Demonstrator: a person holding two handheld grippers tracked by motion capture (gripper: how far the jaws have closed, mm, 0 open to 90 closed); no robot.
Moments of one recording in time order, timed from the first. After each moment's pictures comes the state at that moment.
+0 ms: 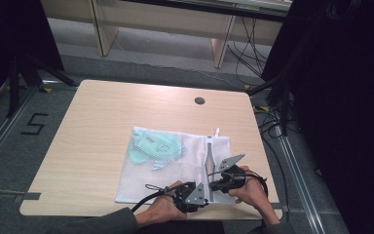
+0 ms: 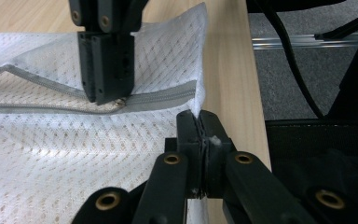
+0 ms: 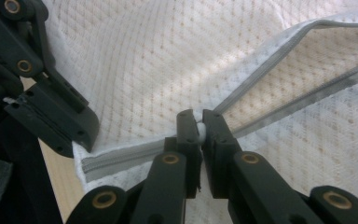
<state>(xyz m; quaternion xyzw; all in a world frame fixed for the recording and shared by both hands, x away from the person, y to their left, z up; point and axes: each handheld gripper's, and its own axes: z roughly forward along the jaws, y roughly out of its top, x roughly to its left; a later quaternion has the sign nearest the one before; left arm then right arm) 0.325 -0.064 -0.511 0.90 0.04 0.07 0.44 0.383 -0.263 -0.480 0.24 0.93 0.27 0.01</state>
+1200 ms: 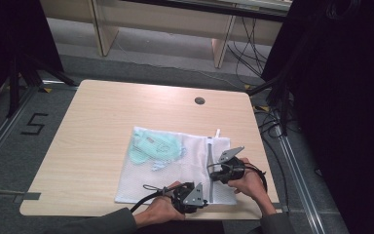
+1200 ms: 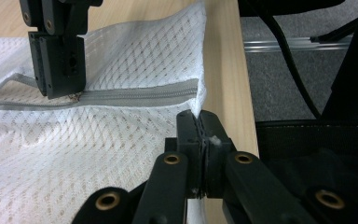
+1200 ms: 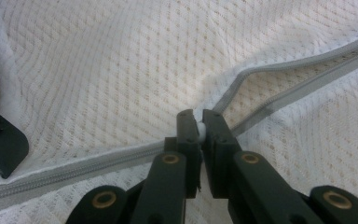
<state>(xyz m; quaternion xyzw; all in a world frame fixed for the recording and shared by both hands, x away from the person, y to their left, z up) 0.323 -0.059 -0.507 0.89 0.03 0.07 0.44 0.406 -0.263 -0.479 0.25 0.93 0.28 0.04</state>
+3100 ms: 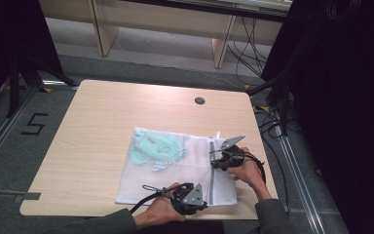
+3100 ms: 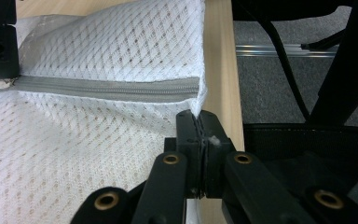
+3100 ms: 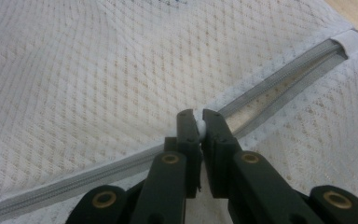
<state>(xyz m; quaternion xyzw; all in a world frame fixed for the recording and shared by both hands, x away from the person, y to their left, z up) 0.319 -0.058 -0.508 0.89 0.06 0.04 0.45 0.447 -0.269 -0.482 0.28 0.91 0.29 0.07</state>
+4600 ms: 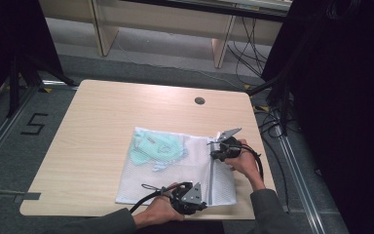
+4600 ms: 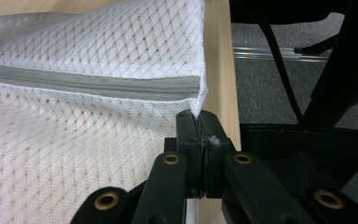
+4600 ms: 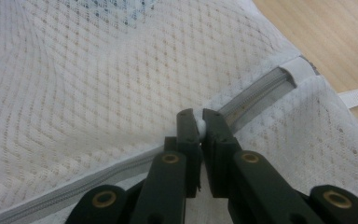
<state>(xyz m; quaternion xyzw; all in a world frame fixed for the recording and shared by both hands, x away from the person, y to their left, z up) 0.321 -0.056 -0.509 0.89 0.06 0.03 0.45 0.477 -0.264 -0.481 0.28 0.91 0.28 0.10</state>
